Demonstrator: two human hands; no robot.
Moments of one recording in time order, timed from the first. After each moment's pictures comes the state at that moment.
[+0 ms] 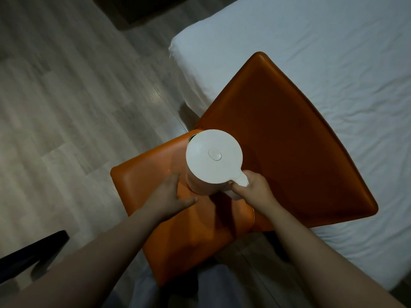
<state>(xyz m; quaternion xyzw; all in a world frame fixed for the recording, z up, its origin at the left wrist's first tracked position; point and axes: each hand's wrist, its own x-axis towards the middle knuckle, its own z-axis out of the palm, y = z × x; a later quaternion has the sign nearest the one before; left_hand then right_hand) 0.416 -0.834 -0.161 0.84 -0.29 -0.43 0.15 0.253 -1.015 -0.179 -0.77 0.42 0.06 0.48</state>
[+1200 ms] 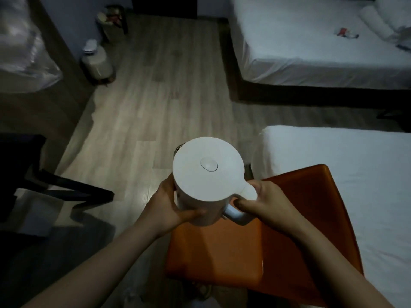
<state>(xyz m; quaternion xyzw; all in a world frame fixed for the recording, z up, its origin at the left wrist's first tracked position) 0.354 -0.662 0.045 0.83 -0.09 -0.13 0.53 0.321 -0.901 0.109 -0.88 0.02 0.13 0.45</state>
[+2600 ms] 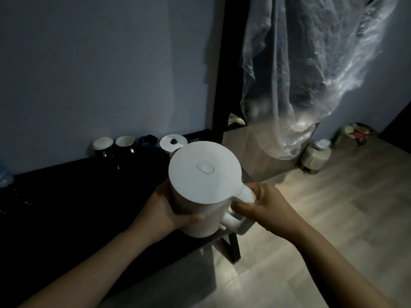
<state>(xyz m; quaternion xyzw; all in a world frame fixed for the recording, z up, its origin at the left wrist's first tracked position) 0.257 -0.185 0.169 0.76 0.31 0.26 0.51 0.450 -0.322 0.219 -0.75 -0.48 0.26 0.37</state>
